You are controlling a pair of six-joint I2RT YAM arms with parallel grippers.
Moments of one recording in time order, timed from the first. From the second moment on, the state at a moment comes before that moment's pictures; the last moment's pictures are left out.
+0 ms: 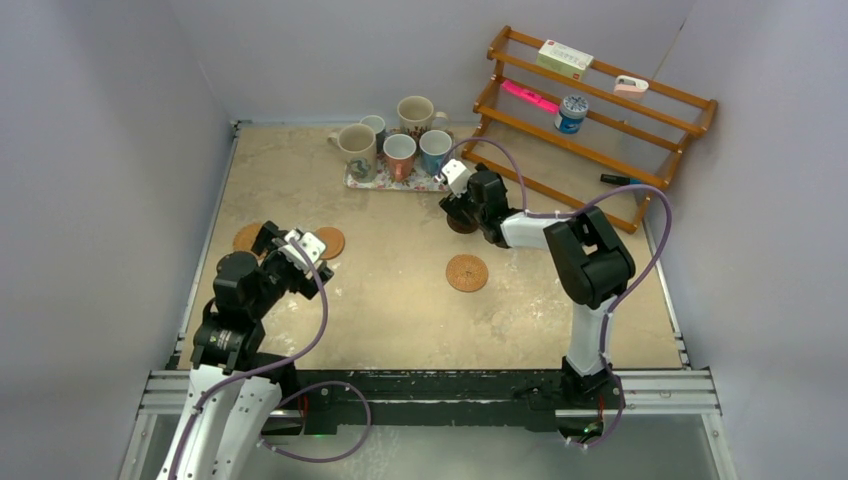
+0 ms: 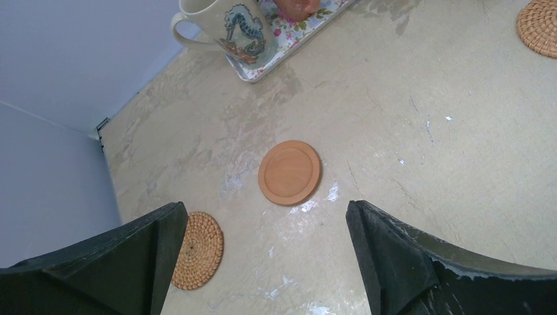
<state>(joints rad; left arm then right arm) -0.16 0.44 0.60 -0.45 0.23 0.53 0.47 1.96 1.07 0.35 0.16 -0.49</state>
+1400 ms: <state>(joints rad) -0.16 0.43 0.59 -0.45 0.20 0.53 0.78 1.94 1.17 0.07 0.03 -0.56</state>
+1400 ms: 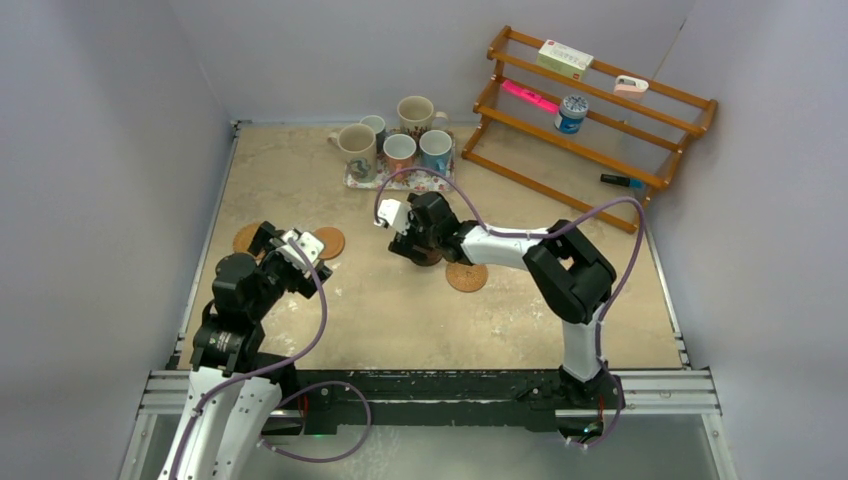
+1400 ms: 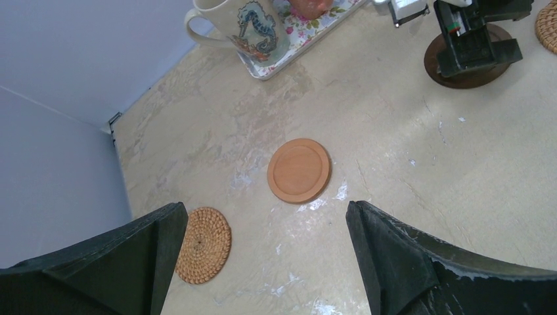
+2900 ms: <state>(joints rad) -0.16 0.41 0.59 -0.45 0.18 0.53 0.86 2.17 1.56 -0.12 0.12 -0.45</state>
